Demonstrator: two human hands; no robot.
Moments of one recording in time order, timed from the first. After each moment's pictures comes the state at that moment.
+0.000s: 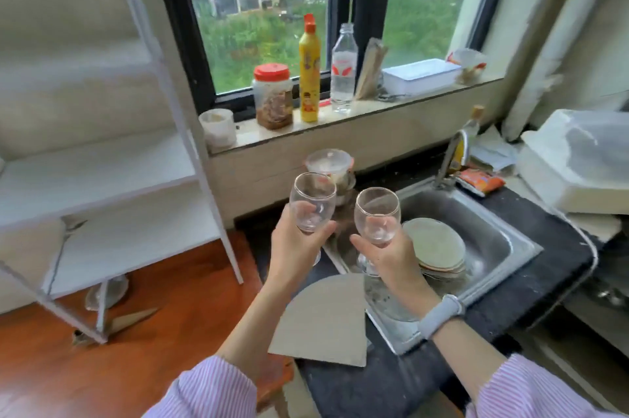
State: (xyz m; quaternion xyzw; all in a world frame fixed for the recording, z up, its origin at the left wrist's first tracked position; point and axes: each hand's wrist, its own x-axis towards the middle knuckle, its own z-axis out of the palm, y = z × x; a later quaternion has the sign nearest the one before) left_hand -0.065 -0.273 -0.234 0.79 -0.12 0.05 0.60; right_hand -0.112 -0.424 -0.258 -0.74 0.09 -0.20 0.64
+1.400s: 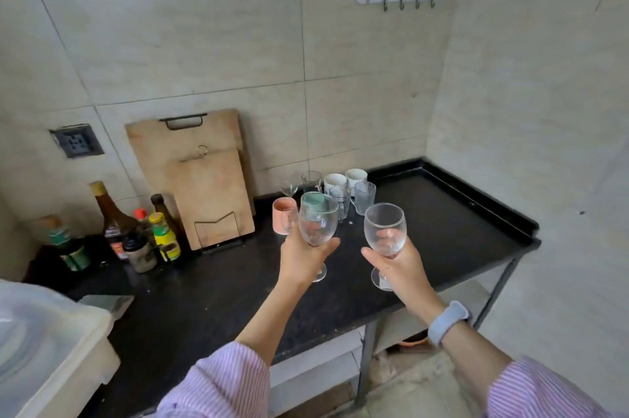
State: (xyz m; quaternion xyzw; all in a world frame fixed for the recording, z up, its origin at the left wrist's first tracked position) left_hand -0.453 -1.312 -0.223 0.54 -0.61 -0.37 0.44; right_hand -0.617 -1.255 -0.230 -0.48 0.57 -0.56 0.35
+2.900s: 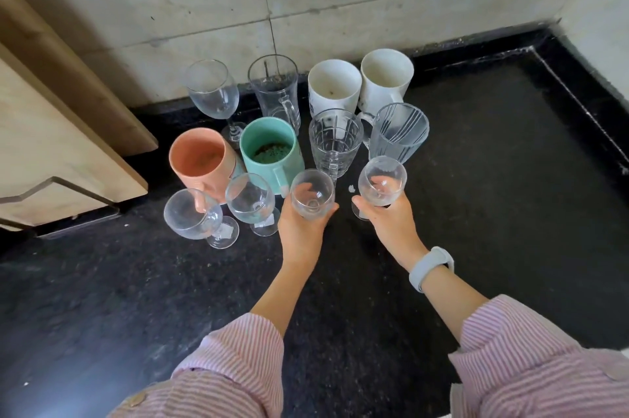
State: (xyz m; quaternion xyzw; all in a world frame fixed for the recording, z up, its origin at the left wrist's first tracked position) left_hand -0.616 -1.647 -0.487 0.68 -0.45 -0.41 0.40; right_hand -0.758 -1.650 -0.487 -0.42 0.68 -0.40 0.45
